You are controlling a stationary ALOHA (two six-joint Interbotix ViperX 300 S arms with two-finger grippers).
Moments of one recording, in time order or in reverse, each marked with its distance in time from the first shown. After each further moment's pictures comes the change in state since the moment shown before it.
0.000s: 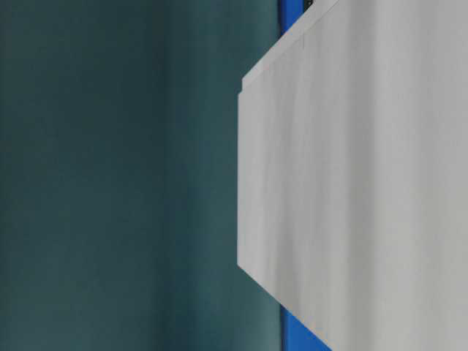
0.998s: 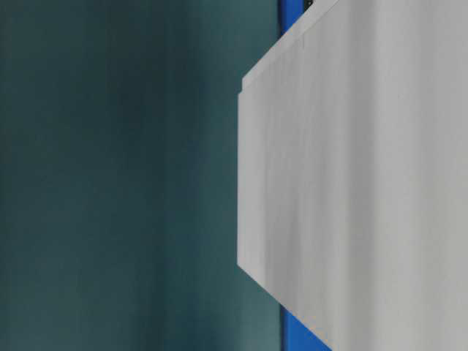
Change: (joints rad) left arm -0.032 0.052 -0.175 0.011 0.394 -0.049; right arm -0.270 0.489 -0.523 0.015 1.284 -0.126
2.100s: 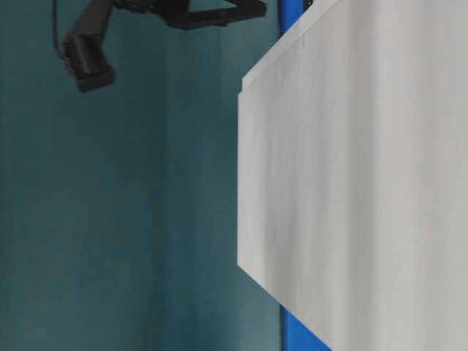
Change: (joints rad) left arm 0.002 0.011 -0.017 0.000 0.005 0.000; right arm -0.061 0.337 -0.009 -0.002 -0.181 -0.170
